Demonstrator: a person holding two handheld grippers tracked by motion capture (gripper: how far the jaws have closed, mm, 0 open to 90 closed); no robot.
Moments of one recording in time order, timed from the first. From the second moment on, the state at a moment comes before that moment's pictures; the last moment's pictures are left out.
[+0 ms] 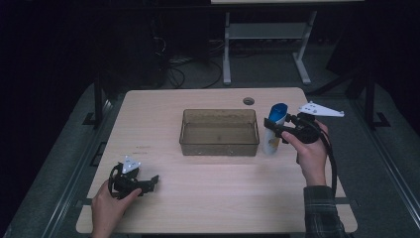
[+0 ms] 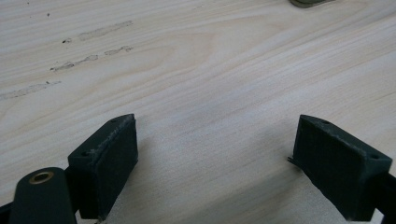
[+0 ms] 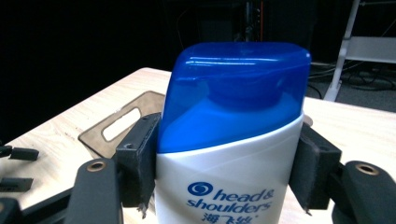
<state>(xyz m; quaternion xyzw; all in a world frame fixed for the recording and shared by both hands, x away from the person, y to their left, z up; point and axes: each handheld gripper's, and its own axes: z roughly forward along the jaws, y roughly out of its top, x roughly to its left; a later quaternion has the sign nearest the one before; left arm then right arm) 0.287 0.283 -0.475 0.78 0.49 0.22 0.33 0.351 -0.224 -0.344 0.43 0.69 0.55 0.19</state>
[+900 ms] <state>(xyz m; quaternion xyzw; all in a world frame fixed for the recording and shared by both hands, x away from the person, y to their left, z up) 0.287 0.283 -0.475 0.78 0.49 0.22 0.33 0.384 -0.185 -0.327 0.41 0.69 0.56 0.19</state>
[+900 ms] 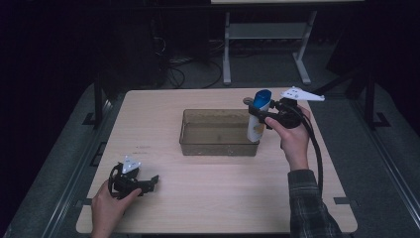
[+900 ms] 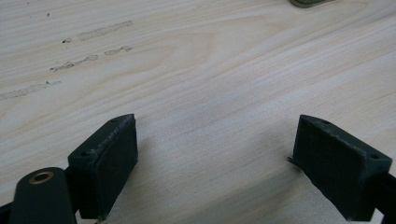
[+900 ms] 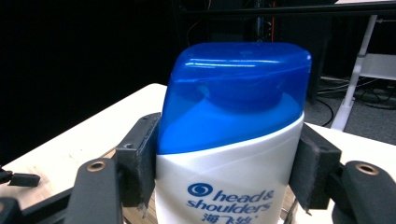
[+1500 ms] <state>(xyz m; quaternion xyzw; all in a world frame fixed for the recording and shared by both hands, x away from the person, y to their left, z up) 0.287 0.283 -0.475 0.78 0.49 0.22 0.33 0.399 -0.169 -0.340 0.41 0.71 0.54 0.19</state>
